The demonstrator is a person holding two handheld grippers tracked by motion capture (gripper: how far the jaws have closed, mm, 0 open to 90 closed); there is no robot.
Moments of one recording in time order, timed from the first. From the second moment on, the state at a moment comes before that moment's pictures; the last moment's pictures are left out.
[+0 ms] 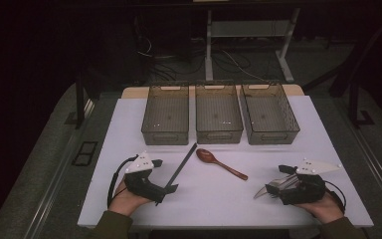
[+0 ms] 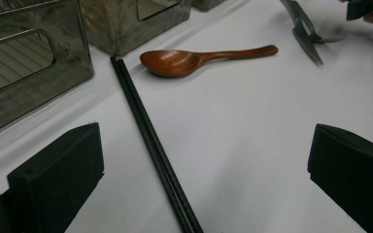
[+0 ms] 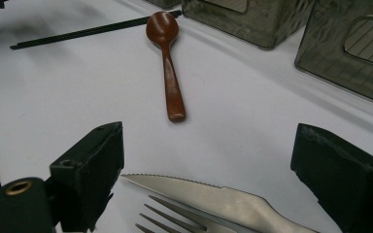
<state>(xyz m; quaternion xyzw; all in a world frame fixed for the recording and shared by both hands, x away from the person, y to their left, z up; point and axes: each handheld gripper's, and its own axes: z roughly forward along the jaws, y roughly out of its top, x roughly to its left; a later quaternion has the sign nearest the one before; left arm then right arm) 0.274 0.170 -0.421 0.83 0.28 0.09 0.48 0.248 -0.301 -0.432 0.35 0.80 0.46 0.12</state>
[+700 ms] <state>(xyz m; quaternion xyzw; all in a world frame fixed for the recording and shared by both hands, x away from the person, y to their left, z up) 0.280 0.162 -0.414 0.83 0.28 0.10 0.47 0.247 -0.303 -0.431 0.35 0.80 0.47 0.12</state>
